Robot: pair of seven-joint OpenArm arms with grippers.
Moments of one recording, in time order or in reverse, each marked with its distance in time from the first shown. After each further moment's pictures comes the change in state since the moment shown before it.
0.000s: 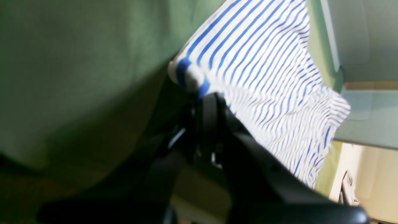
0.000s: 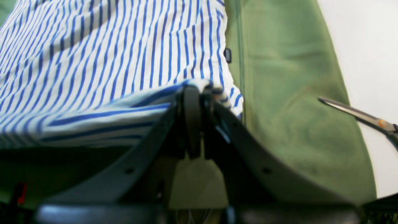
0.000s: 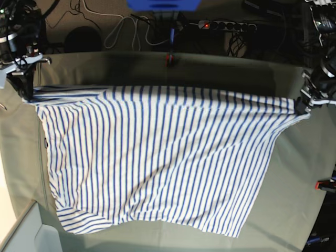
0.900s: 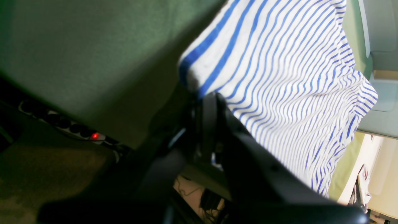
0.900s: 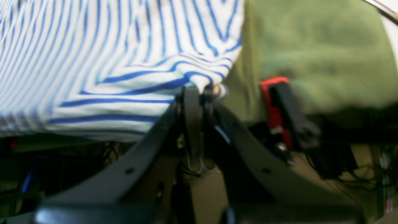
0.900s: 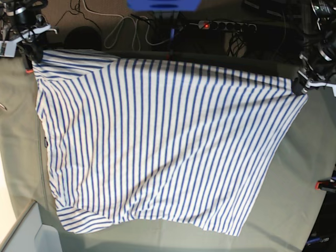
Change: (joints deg) left arm 5.9 0.1 -0.1 1.0 0.0 0.0 0.3; right arm -8.1 -2.2 2.1 -7.5 0.3 1.7 0.6
